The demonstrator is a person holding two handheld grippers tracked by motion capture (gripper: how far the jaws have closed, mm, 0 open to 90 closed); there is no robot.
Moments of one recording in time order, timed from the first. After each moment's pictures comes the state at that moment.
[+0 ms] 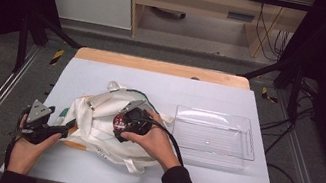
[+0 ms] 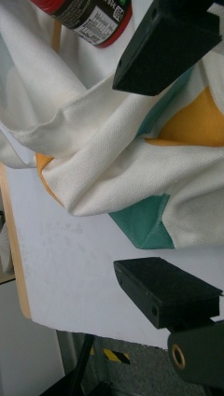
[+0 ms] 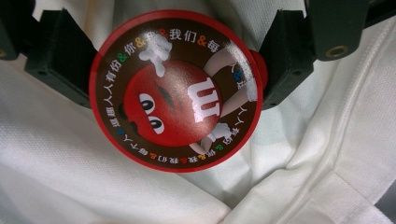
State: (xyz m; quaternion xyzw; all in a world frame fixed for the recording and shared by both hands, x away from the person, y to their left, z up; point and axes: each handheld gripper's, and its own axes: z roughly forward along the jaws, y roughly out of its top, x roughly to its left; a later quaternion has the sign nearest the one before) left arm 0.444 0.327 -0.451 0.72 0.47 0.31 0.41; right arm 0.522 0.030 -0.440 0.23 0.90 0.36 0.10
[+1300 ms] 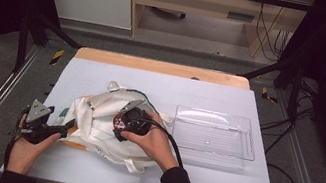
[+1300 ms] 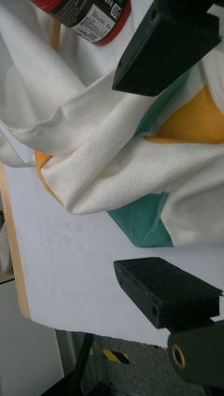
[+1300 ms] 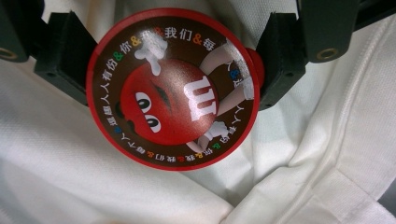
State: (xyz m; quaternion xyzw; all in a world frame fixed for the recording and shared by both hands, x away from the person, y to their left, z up) left arm 0.444 0.329 -0.450 0.72 0.48 0.30 0.41; right arm 0.521 0.032 -0.438 0.24 0.90 0.35 0.10
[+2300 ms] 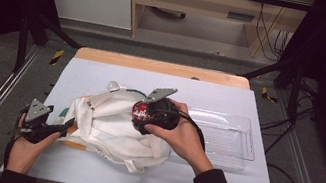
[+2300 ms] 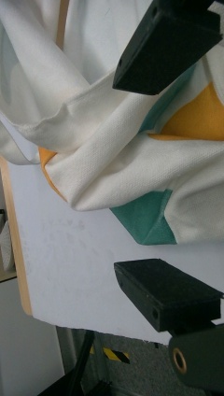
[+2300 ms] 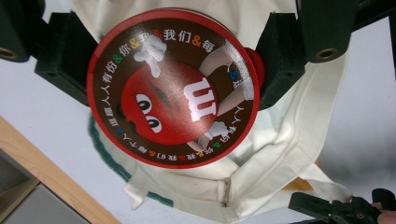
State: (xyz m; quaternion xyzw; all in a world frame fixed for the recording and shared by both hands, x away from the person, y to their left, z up) left arm 0.445 0.329 -0.449 0.71 0.48 0.31 0.41; right arm 0.500 -0.037 -0.348 0.22 0.89 0.38 0.14
